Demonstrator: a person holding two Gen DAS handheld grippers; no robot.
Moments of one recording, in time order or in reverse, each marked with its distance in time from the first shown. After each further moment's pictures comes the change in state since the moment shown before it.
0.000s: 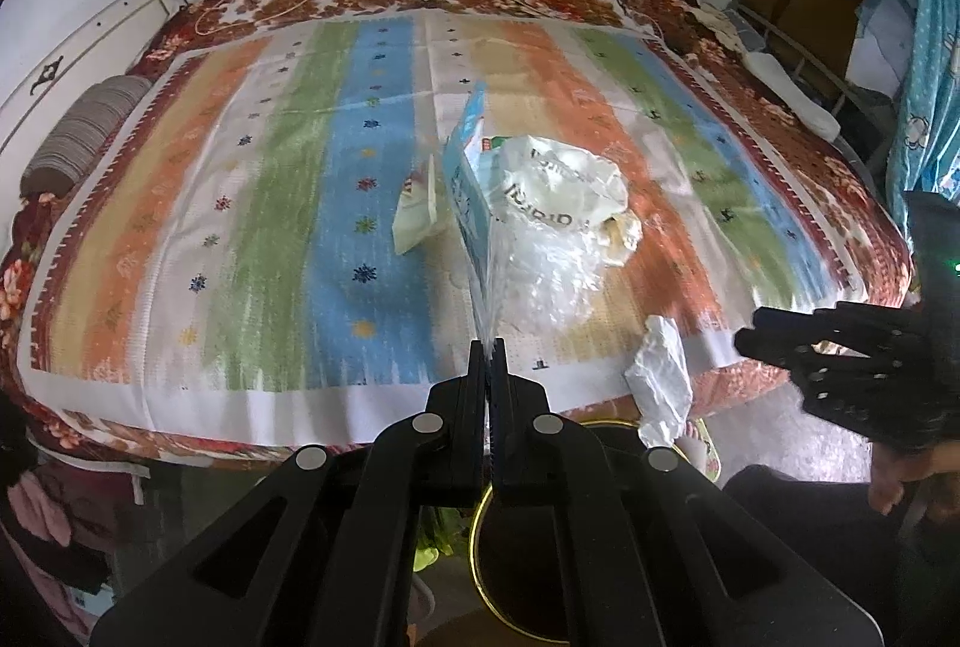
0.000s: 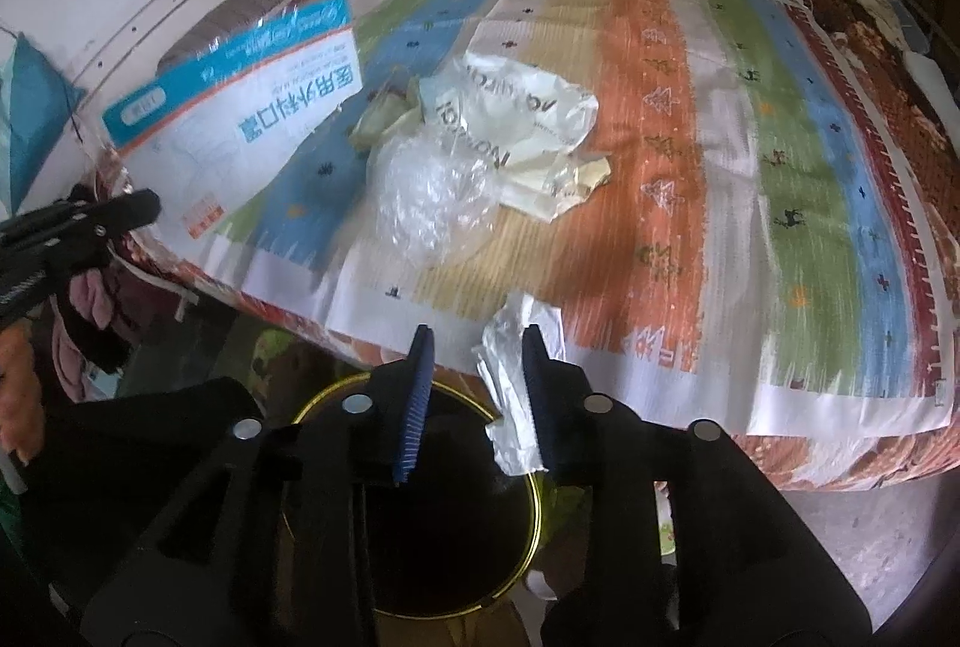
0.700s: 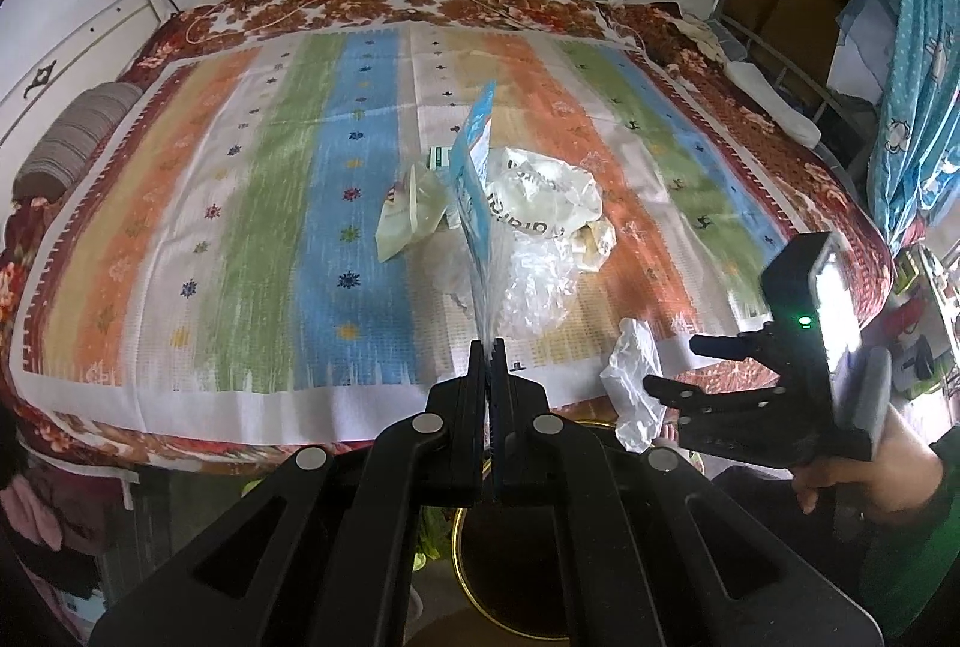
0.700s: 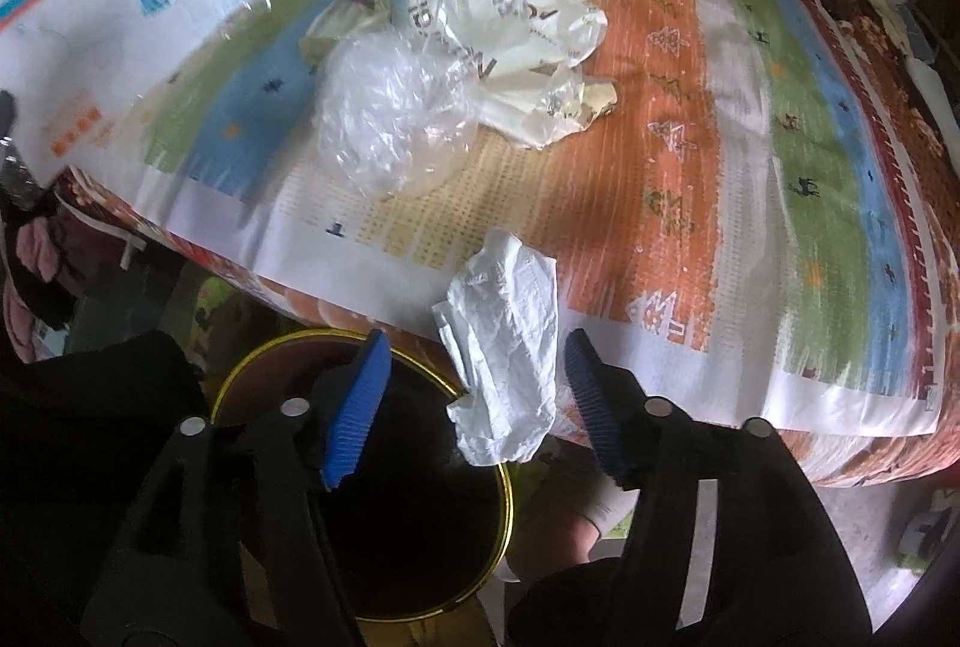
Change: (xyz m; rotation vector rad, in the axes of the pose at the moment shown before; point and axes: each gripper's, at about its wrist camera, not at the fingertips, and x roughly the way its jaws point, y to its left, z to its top) left arm -0.013 -0.005 -0.003 0.004 -0.028 -0.037; right arm 0.063 0.003 -0.012 -0.055 0.127 -0.106
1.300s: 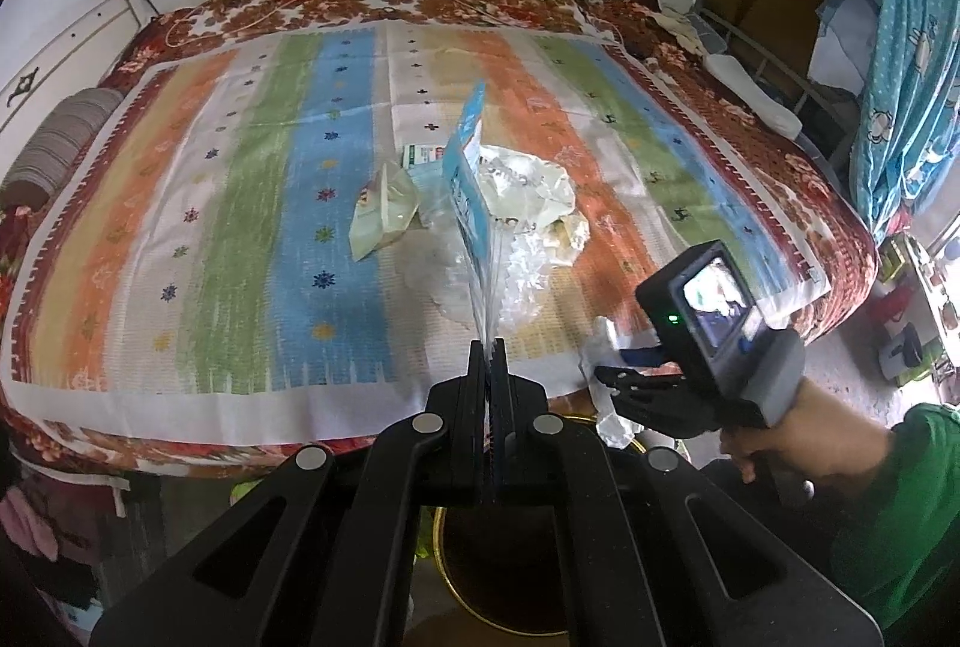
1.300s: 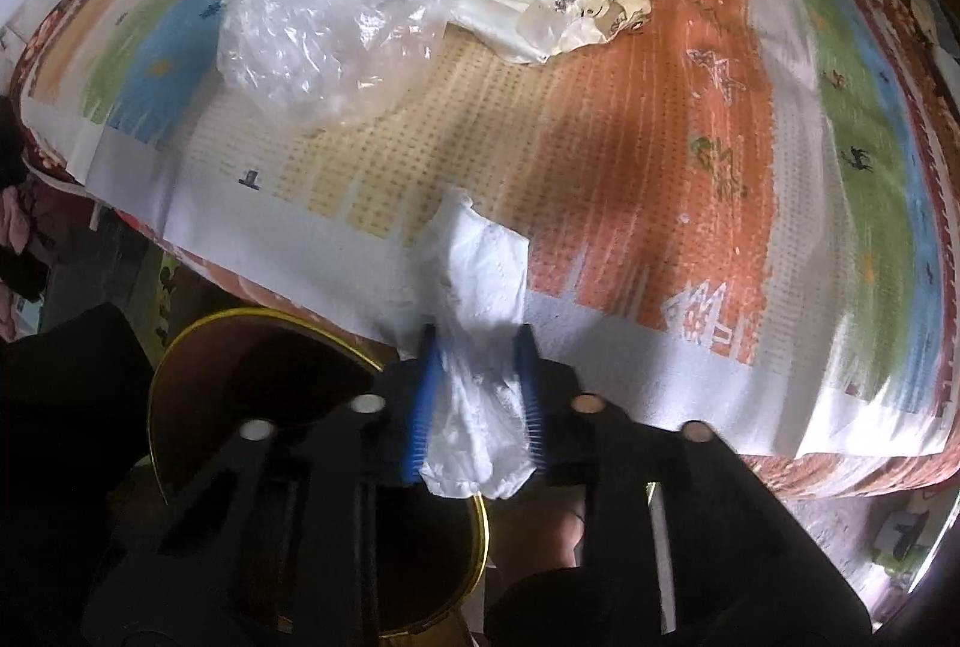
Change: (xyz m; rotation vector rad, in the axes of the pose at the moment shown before) left arm -0.001 -0.014 -0.001 0.024 0.010 -0.046; right arm 0.072 -0.009 0.006 -0.016 0.146 -0.017
